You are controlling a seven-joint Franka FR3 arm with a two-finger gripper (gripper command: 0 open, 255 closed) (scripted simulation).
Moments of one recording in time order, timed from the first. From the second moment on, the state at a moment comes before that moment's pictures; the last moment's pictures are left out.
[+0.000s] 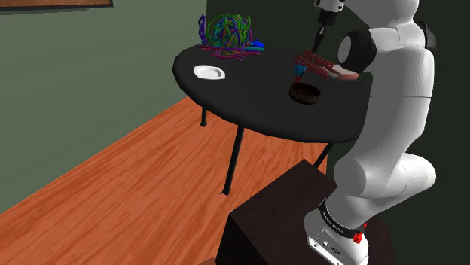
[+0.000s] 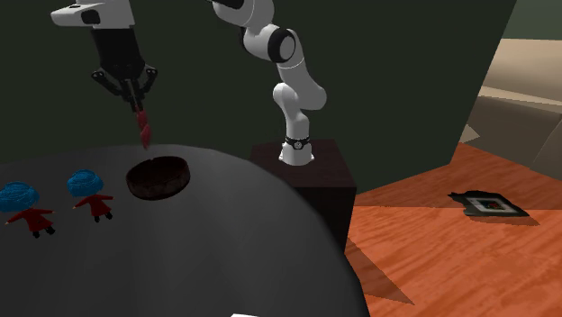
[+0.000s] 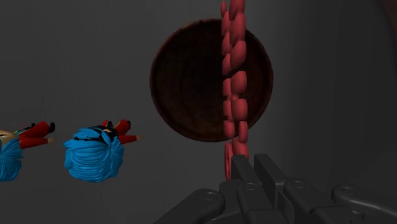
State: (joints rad) arm -0.51 0.53 -0.31 -0.88 0.14 1.39 -1.19
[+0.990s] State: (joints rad) arm -0.46 0.44 -0.32 -1.25 0.11 1.65 -1.19
